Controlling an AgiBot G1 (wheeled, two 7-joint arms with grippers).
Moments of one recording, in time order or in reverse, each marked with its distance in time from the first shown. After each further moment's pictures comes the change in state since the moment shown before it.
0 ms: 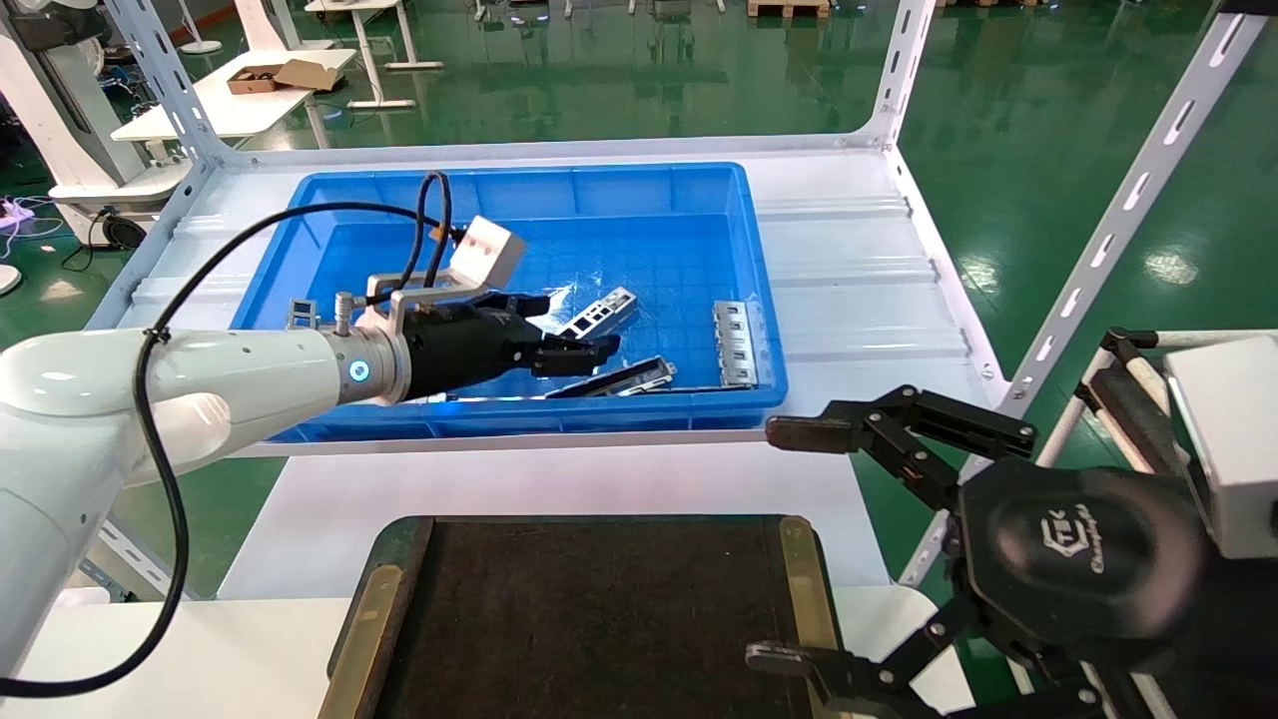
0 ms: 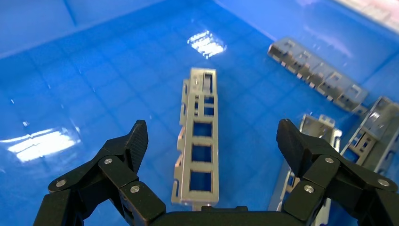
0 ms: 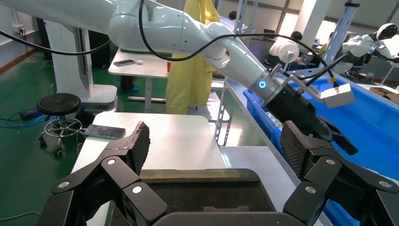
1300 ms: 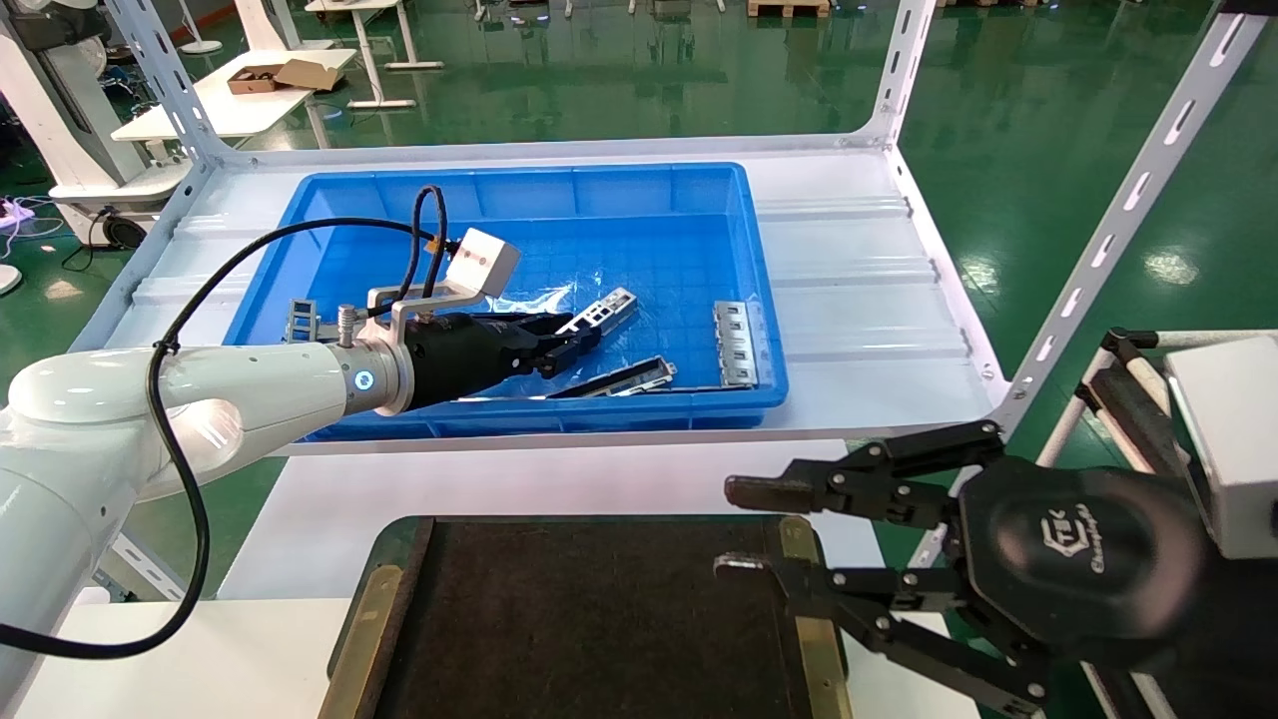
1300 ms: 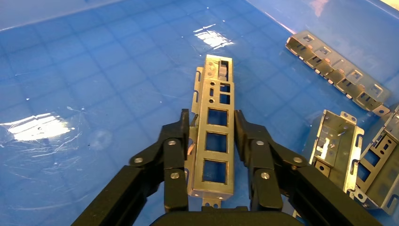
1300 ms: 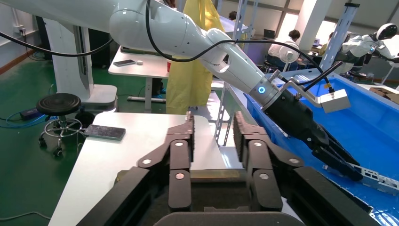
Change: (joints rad) left arm -0.032 0.045 -0.023 0.171 -0.039 -0.024 0.082; right arm 0.000 0.001 -0.001 0.000 0.001 0.001 -0.001
